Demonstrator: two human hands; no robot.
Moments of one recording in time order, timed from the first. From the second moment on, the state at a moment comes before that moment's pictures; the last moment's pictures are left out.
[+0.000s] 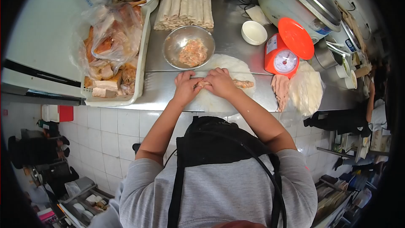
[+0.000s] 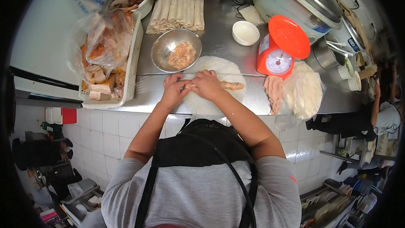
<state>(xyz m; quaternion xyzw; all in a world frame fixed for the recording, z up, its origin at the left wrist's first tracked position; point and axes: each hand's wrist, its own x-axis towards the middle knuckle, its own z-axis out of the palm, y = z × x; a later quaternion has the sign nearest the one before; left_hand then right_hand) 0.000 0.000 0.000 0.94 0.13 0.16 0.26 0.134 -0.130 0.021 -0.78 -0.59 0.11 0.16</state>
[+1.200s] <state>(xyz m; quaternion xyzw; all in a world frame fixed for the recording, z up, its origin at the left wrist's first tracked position) 0.033 -0.035 0.008 0.95 0.03 0.22 0.20 0.172 -0.174 0.013 -0.76 -0.61 0.05 0.22</state>
